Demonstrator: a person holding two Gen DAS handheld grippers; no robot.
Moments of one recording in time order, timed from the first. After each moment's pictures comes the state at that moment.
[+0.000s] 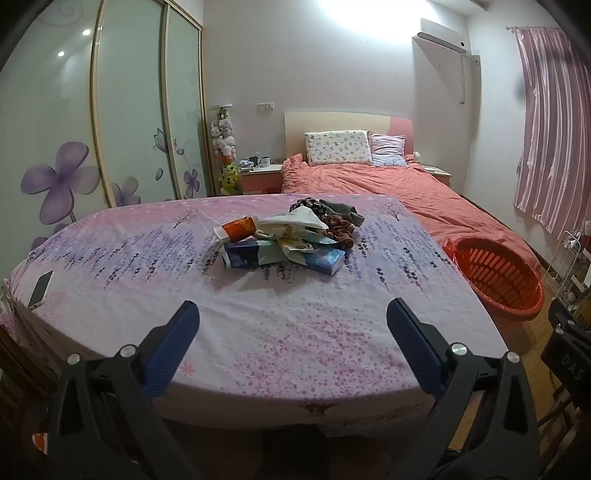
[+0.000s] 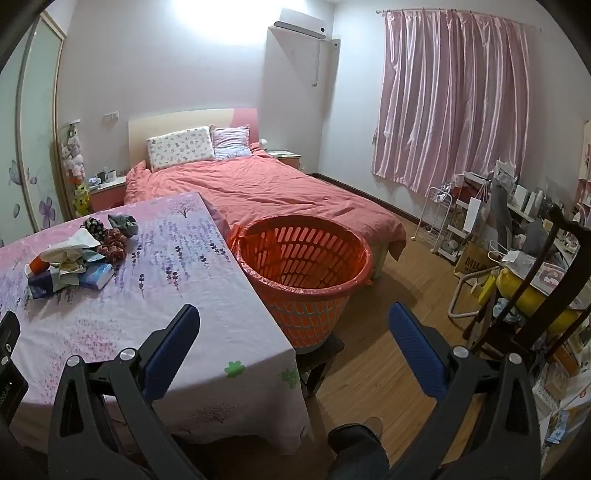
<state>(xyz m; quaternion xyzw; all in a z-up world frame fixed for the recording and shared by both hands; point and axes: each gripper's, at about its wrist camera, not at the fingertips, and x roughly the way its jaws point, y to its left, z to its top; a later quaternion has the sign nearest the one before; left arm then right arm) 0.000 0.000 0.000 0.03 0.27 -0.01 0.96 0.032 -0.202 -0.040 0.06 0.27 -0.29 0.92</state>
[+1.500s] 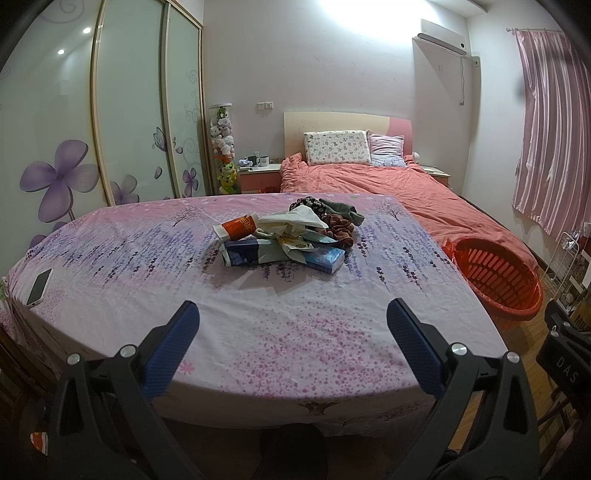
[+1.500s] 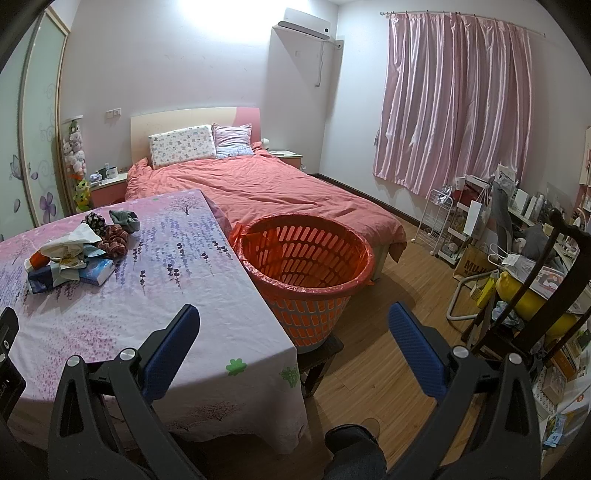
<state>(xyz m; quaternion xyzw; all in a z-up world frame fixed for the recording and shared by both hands) 0.000 0.001 0.000 0.02 0.27 -0.01 0.96 0.033 -0.200 -0.040 0.05 0.27 -0.29 0.92</state>
